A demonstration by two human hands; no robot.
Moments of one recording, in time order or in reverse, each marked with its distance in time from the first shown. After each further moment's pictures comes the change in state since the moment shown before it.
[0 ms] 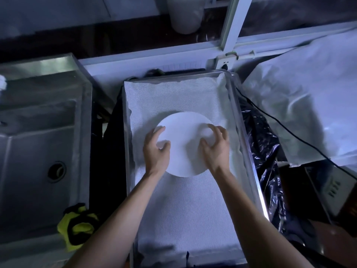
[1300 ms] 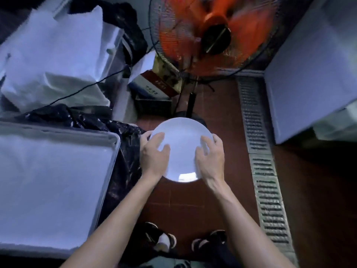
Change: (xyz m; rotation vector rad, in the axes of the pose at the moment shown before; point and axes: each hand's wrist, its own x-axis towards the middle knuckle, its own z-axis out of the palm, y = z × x) left_hand -0.430 0.040 0.014 0.171 -1.193 0.686; right_hand -0.545 0.099 -0.144 -0.009 1.177 0.623
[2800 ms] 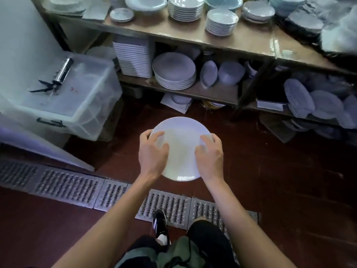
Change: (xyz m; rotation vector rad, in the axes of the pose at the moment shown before) left_hand -0.473 0.477 0.744 0.009 -1.237 0.774; right_hand -0.105 0.520 -0.713 -0.048 1.097 0.966
